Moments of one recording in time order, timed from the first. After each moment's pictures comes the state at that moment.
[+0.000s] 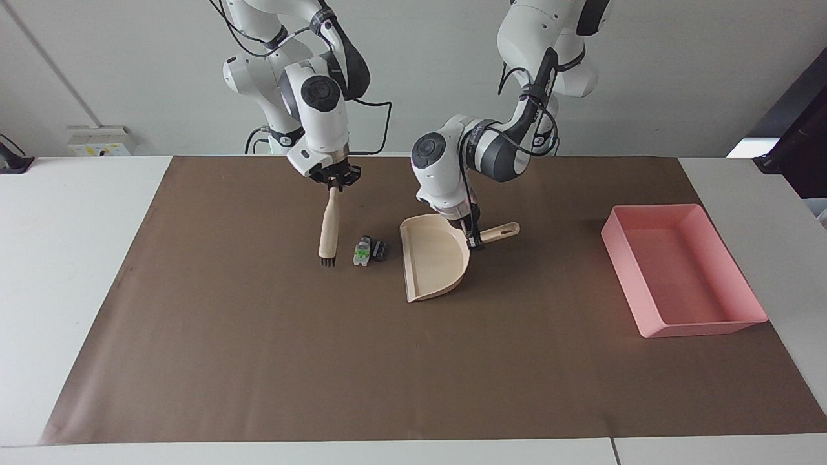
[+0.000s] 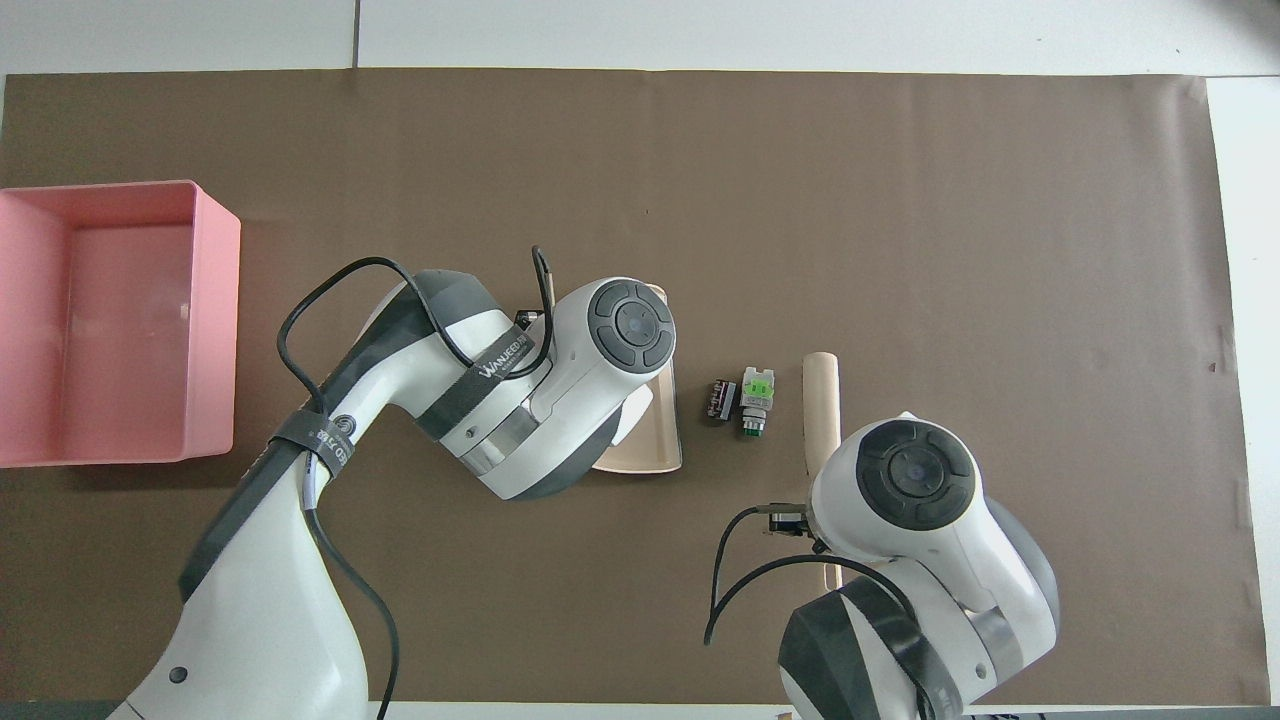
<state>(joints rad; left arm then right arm) -0.66 0.35 -0.06 -1.76 0.34 1.82 0.73 0.47 -0.18 0.06 -2.39 0.04 1.98 0.58</state>
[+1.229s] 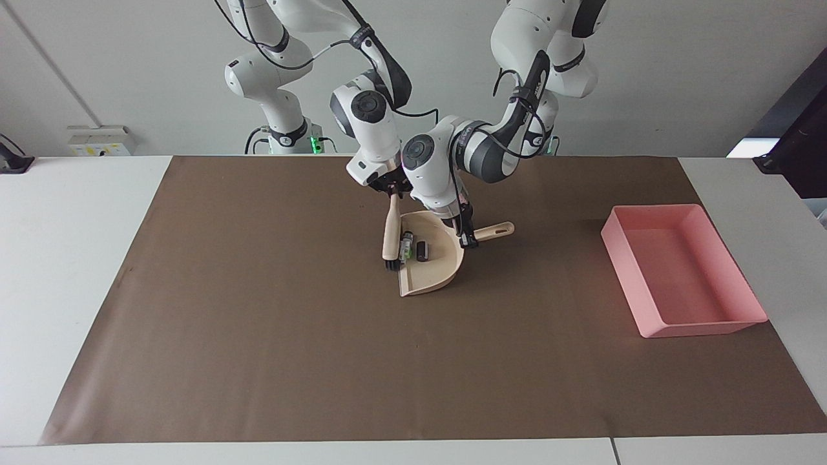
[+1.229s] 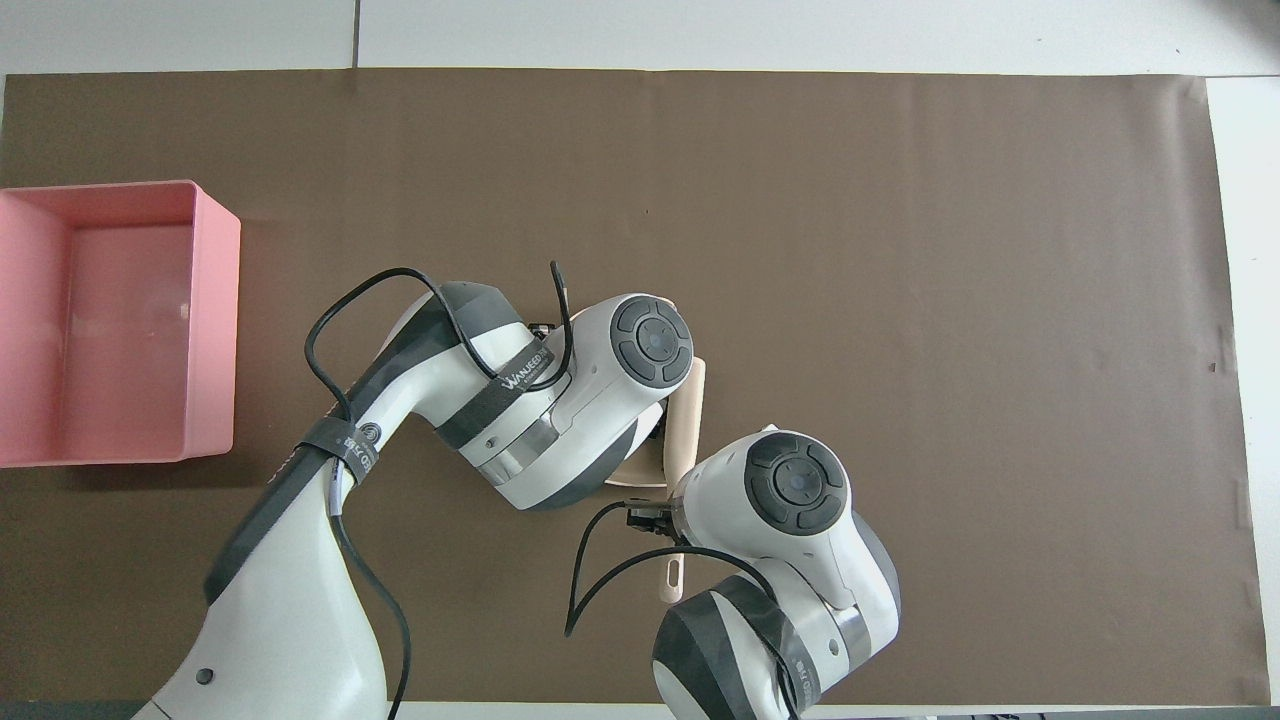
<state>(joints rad) -0.69 0.35 -0.06 -1.77 0.34 1.81 0.73 0.63 0.01 0.06 -2.27 0.38 2.25 0.62</state>
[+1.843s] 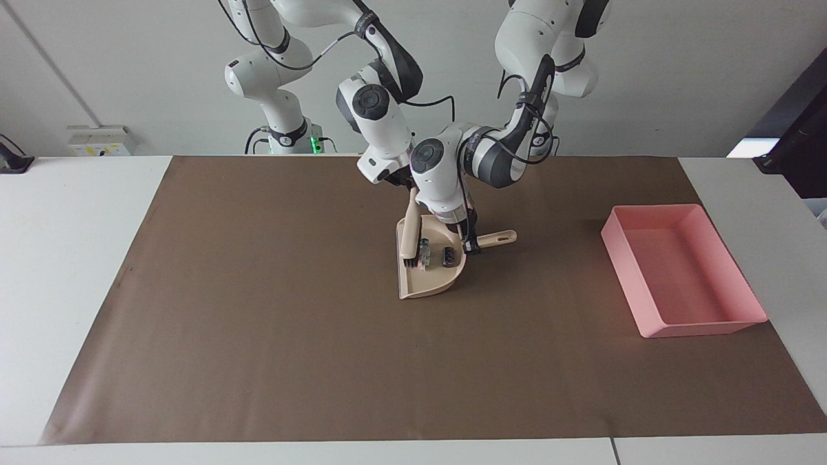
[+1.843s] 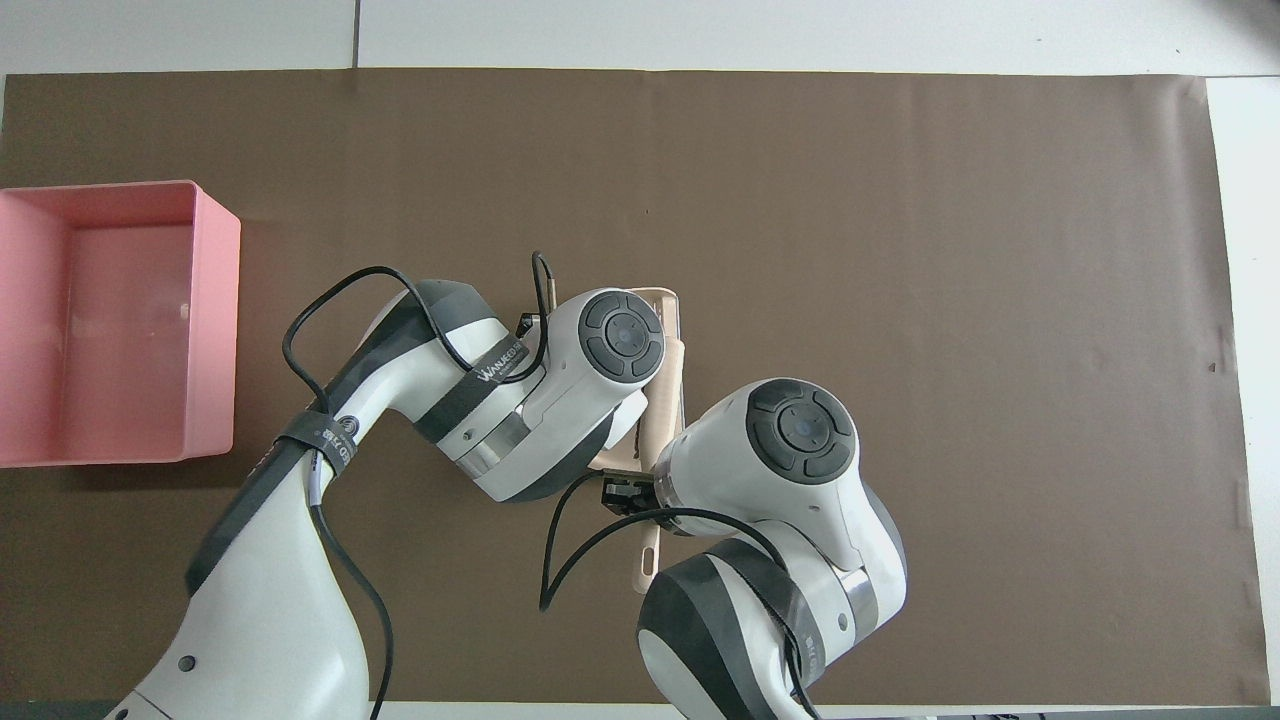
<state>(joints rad) -0.65 0.34 -0.05 -1.82 0.34 1.92 0.77 0.61 0.02 0.05 -2.13 0.41 2.09 0.63</state>
